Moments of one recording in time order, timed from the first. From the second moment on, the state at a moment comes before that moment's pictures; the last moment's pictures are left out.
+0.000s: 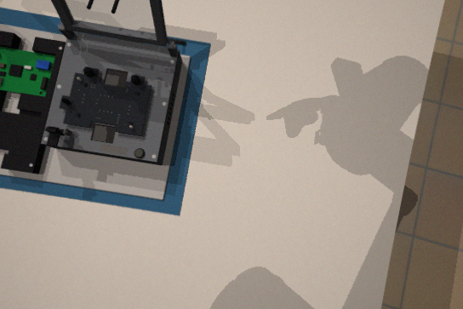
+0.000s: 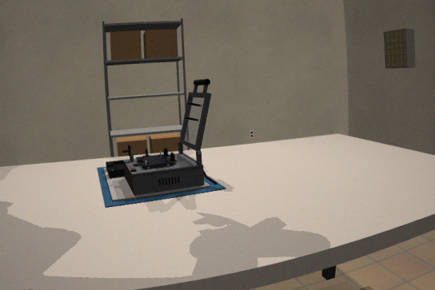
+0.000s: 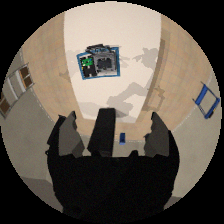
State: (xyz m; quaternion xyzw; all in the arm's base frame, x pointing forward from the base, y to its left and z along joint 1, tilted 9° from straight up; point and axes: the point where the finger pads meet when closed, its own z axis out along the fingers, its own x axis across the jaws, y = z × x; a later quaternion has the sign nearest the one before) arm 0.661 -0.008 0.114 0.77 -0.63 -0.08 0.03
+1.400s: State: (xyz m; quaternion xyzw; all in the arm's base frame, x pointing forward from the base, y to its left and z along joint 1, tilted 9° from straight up) arm 0.701 0.171 -0.022 0.97 -0.25 0.03 -0.01
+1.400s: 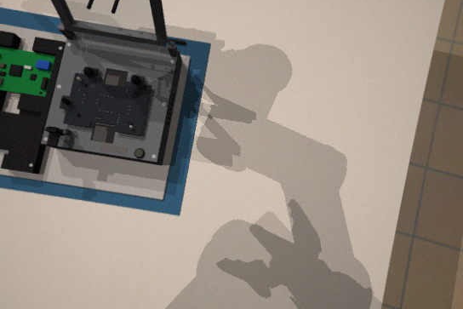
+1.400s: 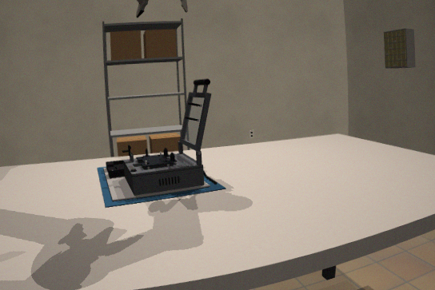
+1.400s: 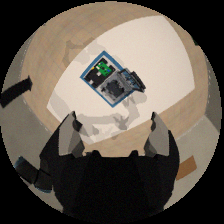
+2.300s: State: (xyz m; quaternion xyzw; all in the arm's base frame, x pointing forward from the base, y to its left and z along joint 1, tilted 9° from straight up) arm 0.683 0.272 -0.131 1.00 0.05 0.07 -0.01
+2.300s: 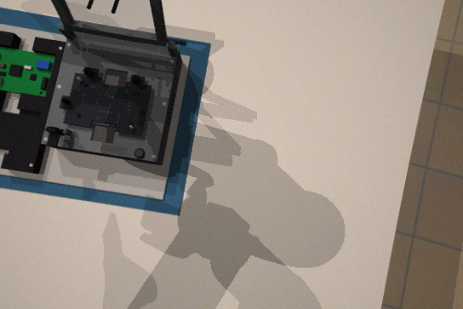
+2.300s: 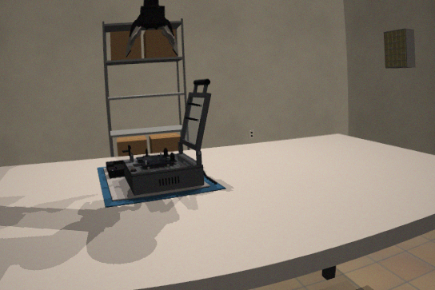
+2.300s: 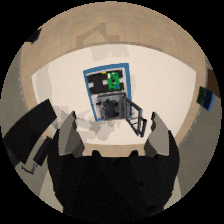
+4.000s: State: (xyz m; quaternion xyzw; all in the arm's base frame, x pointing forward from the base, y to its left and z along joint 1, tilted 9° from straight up) arm 0.677 0.293 -0.151 0.99 0.12 0.08 -0.01
